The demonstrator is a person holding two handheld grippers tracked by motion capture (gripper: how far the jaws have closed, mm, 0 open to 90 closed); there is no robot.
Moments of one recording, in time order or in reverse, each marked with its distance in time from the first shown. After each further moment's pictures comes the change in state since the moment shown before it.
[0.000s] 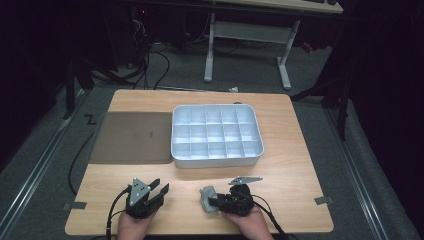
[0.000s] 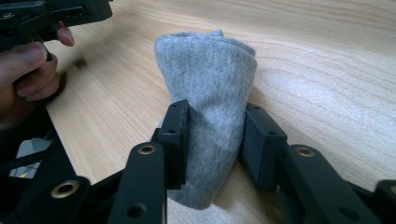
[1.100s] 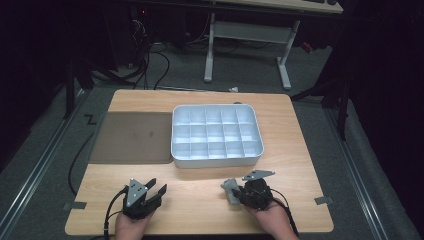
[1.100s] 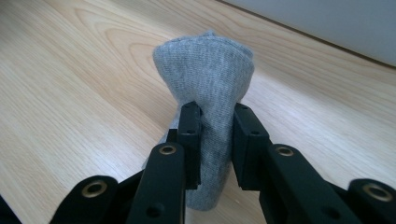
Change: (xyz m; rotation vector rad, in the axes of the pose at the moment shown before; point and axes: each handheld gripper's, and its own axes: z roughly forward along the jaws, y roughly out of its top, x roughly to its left) left arm 0.005 -0.002 -0.004 -0.005 0.018 0.019; right arm -0.013 0.015 -0.048 0.084 -0.323 -0.169
